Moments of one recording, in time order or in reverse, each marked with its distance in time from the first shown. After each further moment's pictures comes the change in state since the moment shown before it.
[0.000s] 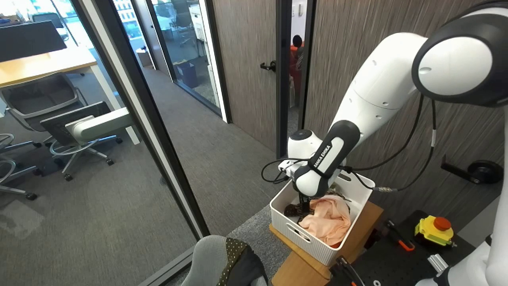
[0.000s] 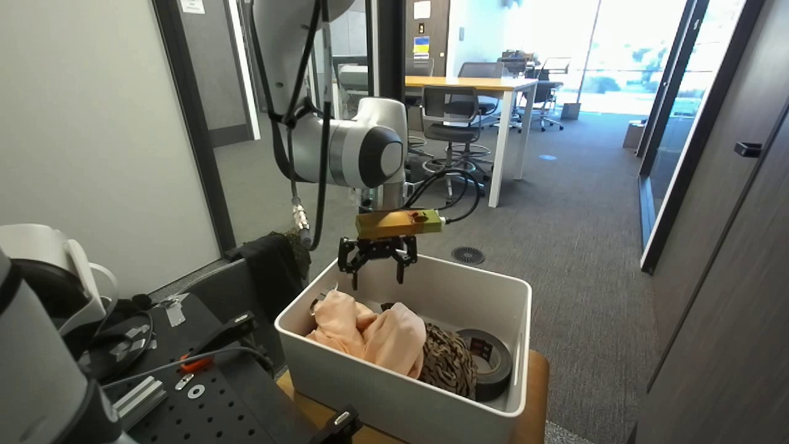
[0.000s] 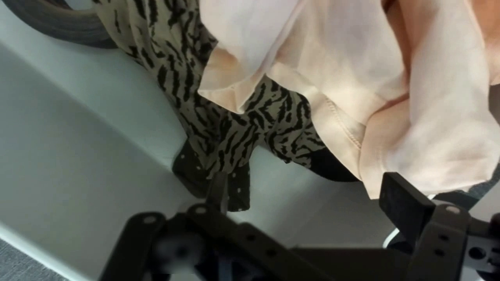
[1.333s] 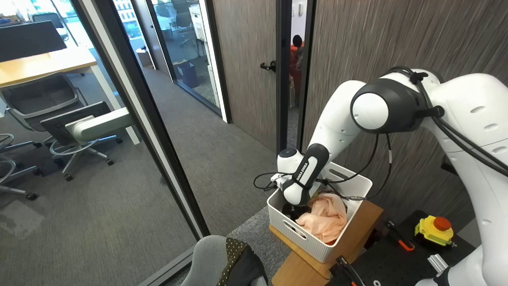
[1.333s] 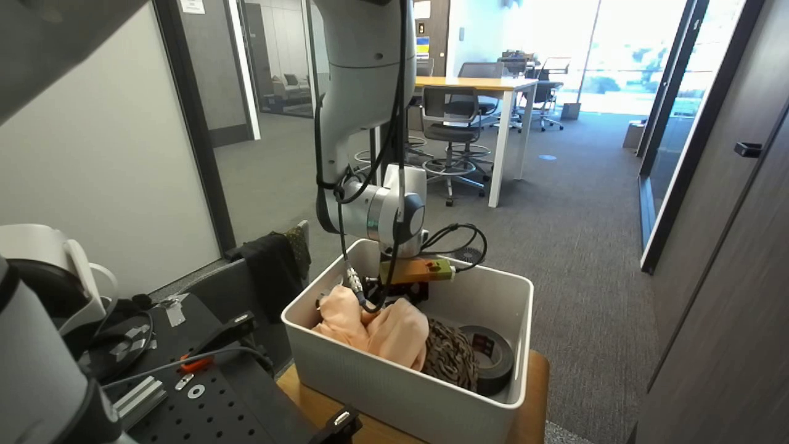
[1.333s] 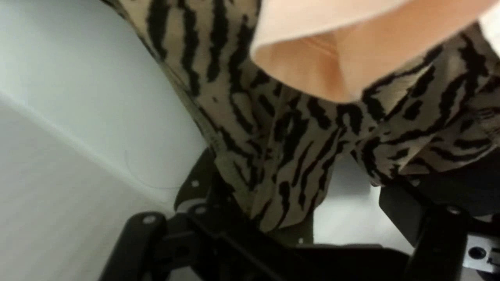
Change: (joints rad) arm -0.041 0.418 0.016 0.358 -0.073 0.012 0.063
